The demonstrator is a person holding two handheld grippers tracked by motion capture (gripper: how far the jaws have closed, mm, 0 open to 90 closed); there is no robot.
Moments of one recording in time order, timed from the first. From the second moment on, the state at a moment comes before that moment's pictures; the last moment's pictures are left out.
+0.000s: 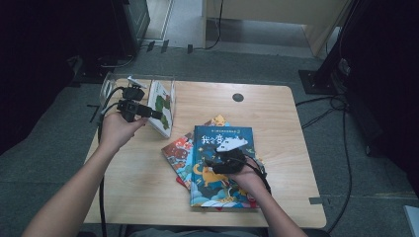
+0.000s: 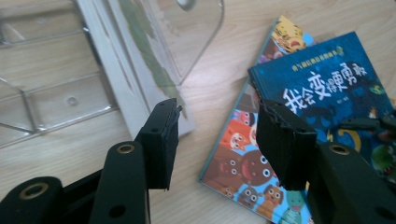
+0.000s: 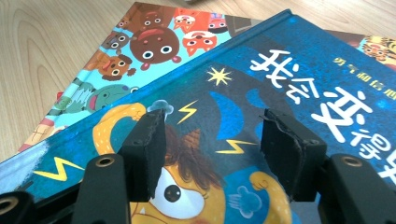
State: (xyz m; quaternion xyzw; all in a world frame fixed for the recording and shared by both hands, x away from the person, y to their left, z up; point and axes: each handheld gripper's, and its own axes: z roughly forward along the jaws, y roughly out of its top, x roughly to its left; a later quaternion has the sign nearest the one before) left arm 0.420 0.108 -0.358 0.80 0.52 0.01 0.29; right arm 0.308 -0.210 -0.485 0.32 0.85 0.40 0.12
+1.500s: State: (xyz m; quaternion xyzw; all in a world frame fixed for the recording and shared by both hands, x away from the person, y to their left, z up) left arm 0.371 0.069 -0.429 0.83 0.46 -0.03 0.31; right arm 0.317 -0.269 -0.482 0.38 0.82 0.41 0.13
